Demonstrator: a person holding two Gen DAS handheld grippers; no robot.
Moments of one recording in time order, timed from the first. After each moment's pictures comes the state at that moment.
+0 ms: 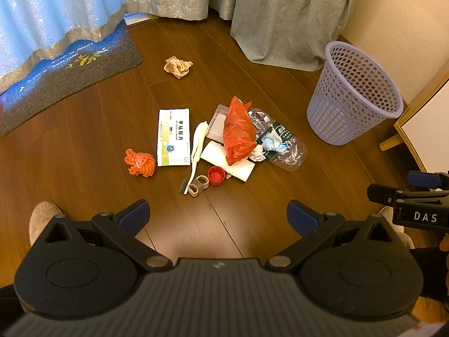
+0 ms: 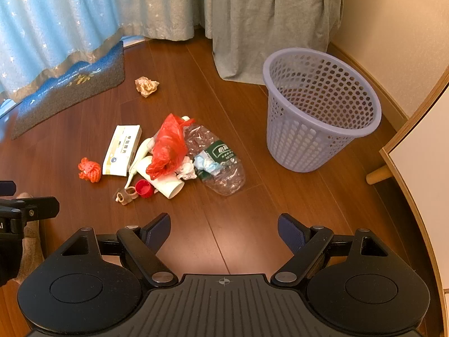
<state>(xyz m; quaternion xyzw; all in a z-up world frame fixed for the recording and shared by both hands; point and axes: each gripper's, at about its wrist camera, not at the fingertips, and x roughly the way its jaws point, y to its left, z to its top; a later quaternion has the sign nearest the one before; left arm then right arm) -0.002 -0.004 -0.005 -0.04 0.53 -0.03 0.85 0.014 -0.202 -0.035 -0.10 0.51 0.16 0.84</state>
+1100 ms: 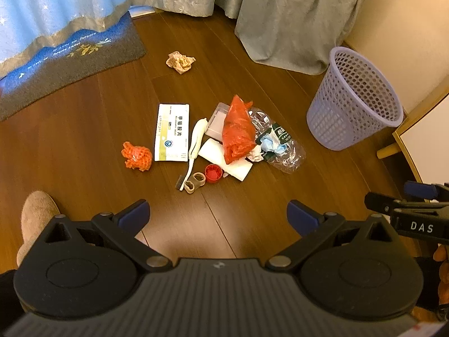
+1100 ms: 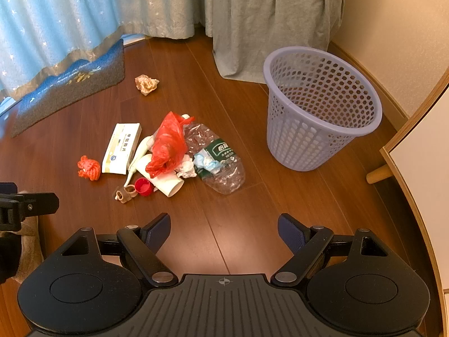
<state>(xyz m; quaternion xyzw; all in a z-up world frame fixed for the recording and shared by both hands) -0.001 0.000 -0.008 -0.07 0.53 -0.01 0.84 0.014 -0.203 -0.037 -0.10 0.51 0.16 0.84</state>
